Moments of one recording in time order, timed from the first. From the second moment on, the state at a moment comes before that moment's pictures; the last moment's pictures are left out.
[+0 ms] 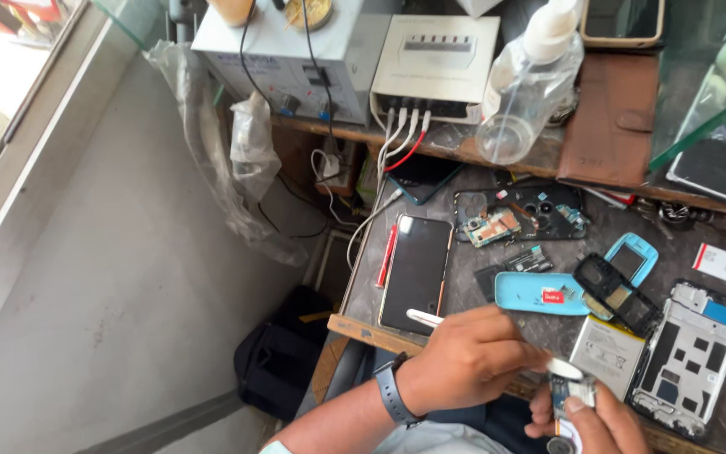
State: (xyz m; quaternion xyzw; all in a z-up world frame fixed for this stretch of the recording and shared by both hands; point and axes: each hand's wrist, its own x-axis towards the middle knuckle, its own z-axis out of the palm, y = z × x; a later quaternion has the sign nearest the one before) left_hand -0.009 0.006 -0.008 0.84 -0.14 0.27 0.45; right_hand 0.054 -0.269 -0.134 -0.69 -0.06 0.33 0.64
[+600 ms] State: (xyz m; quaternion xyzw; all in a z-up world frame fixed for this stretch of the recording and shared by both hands) left_hand -0.019 -0.007 -0.031 0.86 -0.17 0.26 0.41; right_hand 0.120 -0.339 -0.300 -0.62 -0.10 0.40 0.67
